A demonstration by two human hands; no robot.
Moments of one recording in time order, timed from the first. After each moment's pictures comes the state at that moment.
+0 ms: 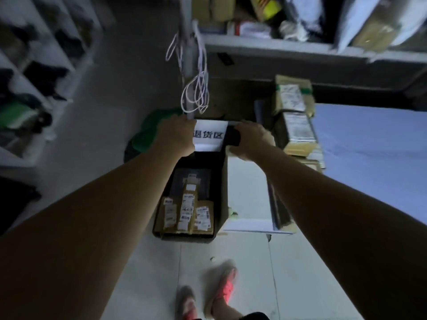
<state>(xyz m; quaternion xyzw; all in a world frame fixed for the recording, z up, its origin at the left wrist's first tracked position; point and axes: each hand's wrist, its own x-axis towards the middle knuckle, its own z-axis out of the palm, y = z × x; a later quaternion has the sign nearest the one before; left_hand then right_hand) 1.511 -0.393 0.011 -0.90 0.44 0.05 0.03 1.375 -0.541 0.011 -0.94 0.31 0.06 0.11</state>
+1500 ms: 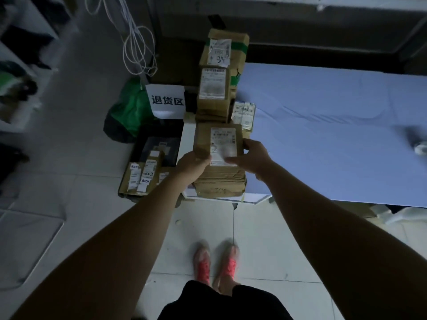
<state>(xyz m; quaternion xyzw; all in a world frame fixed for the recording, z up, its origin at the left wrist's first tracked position) 1.179 -0.539 -0.068 -0.84 0.13 0.39 -0.35 1.079 -0.702 -0.072 -0.77 0.39 0.01 0.51</state>
